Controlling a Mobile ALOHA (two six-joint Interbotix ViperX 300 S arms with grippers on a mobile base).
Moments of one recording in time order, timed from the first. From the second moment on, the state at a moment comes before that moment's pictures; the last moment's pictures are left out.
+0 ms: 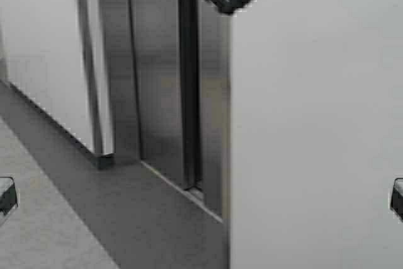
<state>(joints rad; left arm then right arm) -0.06 -0.87 1.22 0.01 -0.44 -0.14 0.80 -0.14 0.63 -1.16 0.39 0.83</state>
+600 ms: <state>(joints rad) -0.06 -0.81 1.23 0.01 -0.44 -0.13 0.80 -0.20 0.67 -1.05 0.17 0.79</state>
